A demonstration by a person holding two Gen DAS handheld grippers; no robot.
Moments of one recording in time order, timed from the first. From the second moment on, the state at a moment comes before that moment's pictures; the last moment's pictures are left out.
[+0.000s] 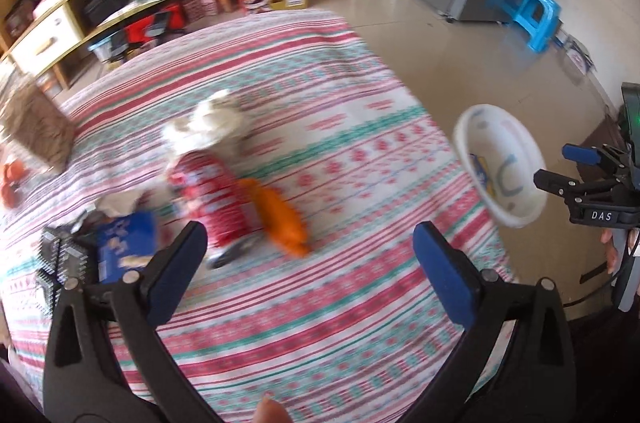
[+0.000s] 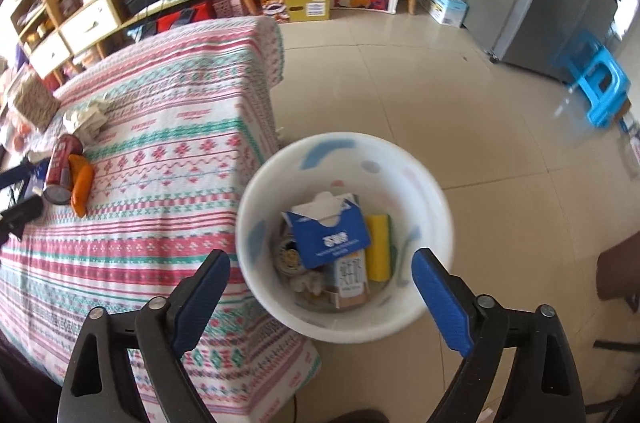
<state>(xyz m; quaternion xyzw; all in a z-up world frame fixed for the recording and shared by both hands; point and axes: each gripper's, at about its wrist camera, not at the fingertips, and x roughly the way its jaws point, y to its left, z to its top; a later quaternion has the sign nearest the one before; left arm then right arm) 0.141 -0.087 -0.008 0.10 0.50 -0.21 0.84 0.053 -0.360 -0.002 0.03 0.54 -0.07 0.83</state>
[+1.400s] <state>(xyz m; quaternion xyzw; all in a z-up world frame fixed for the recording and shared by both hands) 0.151 0.125 -0.029 0.00 0.55 -0.06 0.83 0.167 -0.101 -0.028 -0.01 0.55 0.13 0.83</state>
